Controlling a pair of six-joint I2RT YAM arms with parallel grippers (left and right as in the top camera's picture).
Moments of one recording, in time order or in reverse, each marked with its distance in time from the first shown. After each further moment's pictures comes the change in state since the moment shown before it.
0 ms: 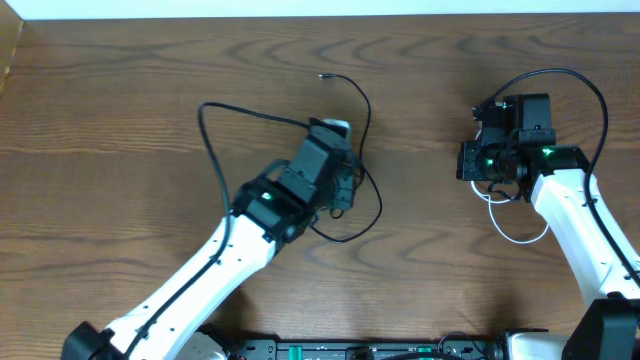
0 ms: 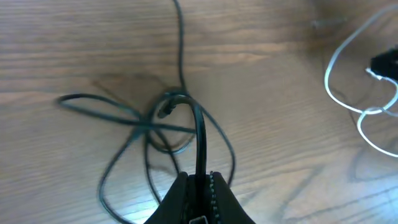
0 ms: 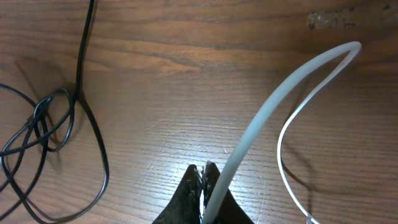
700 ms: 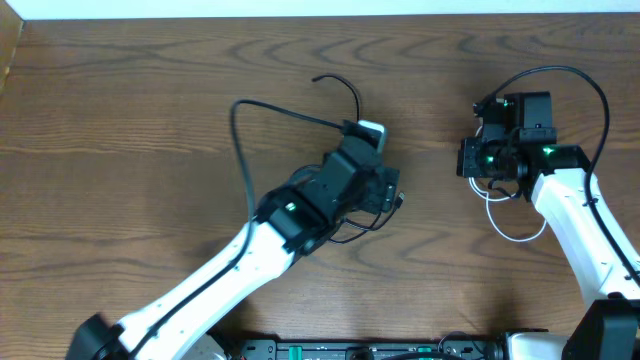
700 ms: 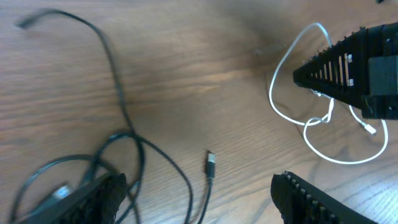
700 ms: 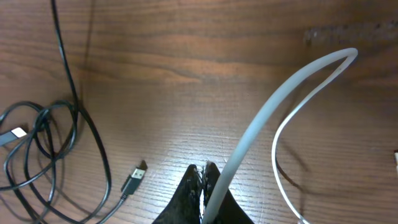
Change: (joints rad) left arm -0.102 -0.016 0.000 0.140 -0.050 0.000; right arm 0.000 0.000 0.023 0.014 0.000 0.000
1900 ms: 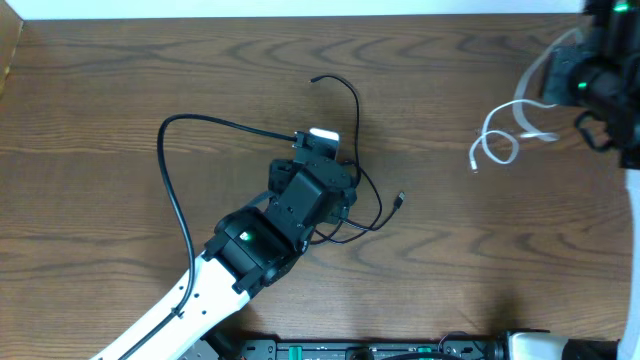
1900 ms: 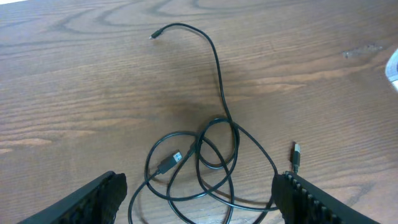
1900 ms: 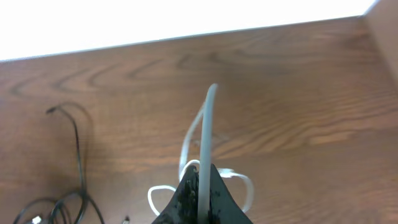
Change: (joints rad) left arm 0.000 -0.185 0.000 -0.261 -0.291 0.047; right arm -0.049 -0.001 0.924 -0.595 0.346 0.025
